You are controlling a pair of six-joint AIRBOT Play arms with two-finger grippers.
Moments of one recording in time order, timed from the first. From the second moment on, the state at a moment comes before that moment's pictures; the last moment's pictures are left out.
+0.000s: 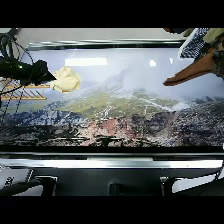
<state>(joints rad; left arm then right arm) -0.05 -1.35 1.74 1.11 -1.43 -1.73 -0.52 -1.75 1.99 -0.83 0.94 2.11</state>
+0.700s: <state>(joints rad) -0.05 -1.35 1.74 1.11 -1.45 -1.73 -0.67 -1.63 1.99 -1.25 1.32 2.33</state>
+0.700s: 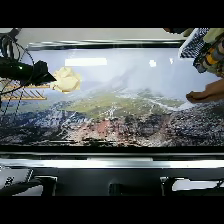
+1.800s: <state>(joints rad) -0.05 -1.35 1.74 1.11 -1.50 -1.73 -0.67 -1.46 1.34 -1.81 1.56 2.07</state>
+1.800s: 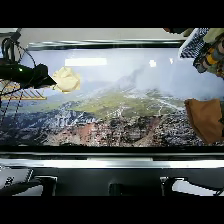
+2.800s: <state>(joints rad) -0.05 -1.36 1.74 1.11 -1.50 -1.73 -0.67 -1.45 1.10 -2.01 1.56 1.95</state>
